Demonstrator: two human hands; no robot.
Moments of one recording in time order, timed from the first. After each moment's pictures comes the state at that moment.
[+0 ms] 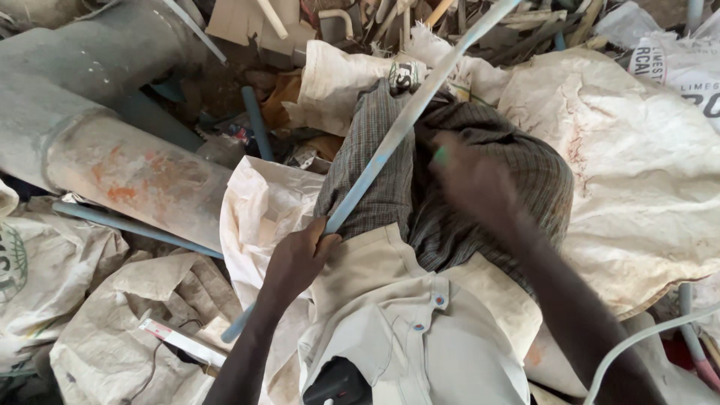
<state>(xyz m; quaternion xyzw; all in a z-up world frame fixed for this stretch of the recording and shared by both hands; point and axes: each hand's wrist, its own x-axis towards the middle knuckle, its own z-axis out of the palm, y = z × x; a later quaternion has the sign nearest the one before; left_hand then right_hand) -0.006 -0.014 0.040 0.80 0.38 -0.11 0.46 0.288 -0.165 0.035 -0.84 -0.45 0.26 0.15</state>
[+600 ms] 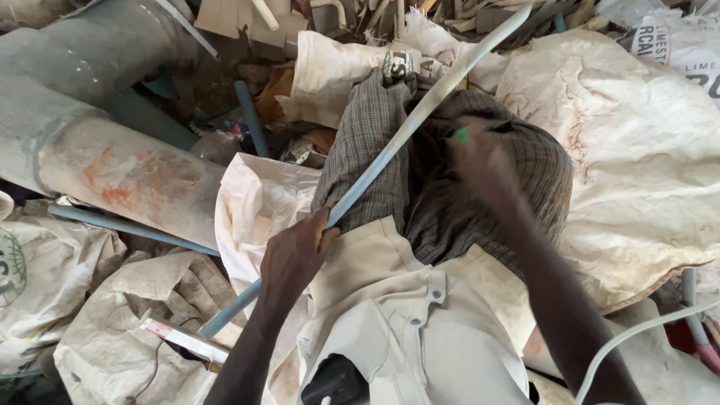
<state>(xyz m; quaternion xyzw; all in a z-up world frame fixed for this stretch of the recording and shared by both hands) 0.004 -0.027 0.055 0.88 0.32 -0.03 0.33 0.311 -0.201 -0.042 -0.90 -0.43 0.10 0.01</state>
